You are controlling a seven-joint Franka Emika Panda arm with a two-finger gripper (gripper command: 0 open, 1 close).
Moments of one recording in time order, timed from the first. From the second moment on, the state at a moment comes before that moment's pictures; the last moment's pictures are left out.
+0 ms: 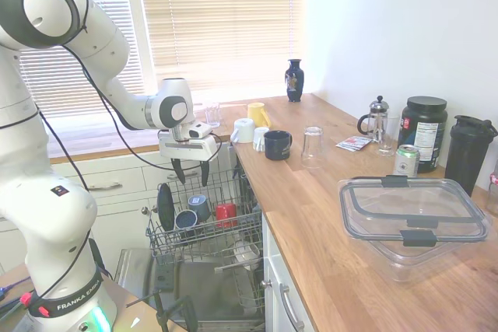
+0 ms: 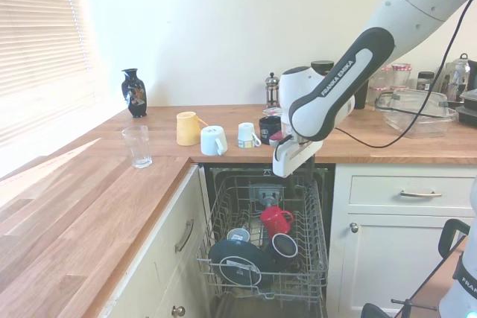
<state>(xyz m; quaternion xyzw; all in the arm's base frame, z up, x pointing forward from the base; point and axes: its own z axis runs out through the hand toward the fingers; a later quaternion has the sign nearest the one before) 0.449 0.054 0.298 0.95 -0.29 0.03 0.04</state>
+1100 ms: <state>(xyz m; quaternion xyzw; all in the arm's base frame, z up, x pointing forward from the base) 0.499 0.022 0.231 0.98 -0.16 0.05 0.08</state>
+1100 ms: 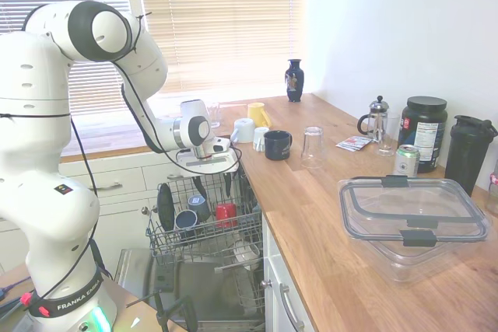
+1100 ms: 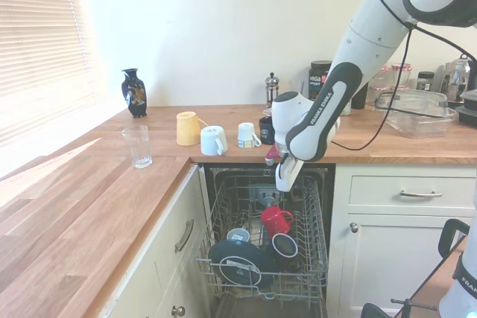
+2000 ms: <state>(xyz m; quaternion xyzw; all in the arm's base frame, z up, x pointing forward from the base) 0.528 0.033 0.167 0.99 -0.11 0.05 0.11</state>
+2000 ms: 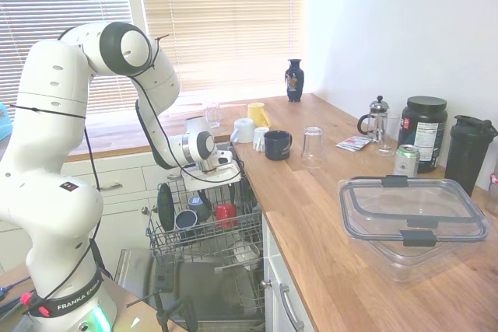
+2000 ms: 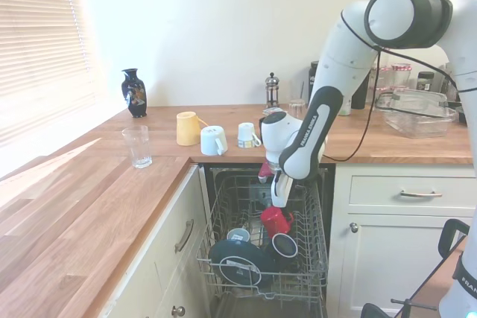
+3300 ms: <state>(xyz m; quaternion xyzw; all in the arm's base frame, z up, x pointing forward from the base) 0.547 0.045 0.085 0.99 -0.07 0.03 0.12</state>
